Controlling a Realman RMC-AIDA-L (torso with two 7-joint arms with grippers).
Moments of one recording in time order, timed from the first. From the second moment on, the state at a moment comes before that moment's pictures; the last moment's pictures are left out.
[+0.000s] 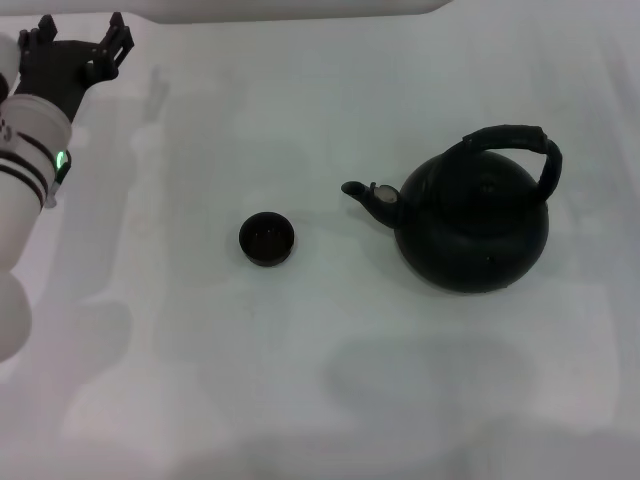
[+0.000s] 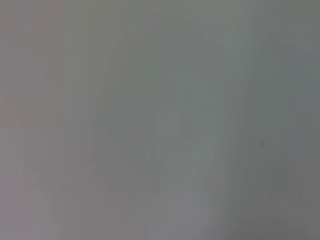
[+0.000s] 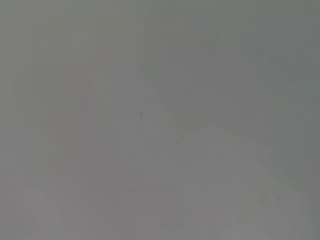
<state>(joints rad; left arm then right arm) -0.45 -2.07 2.05 0.56 2.17 -0.60 -2.94 0.30 2.02 -2.25 -0.23 0.97 -1.12 0.31</state>
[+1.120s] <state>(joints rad) -0.45 -2.08 2.02 0.54 2.17 -0.60 -2.94 0.17 2.00 -2.25 -0.03 0.41 -1.58 0.71</state>
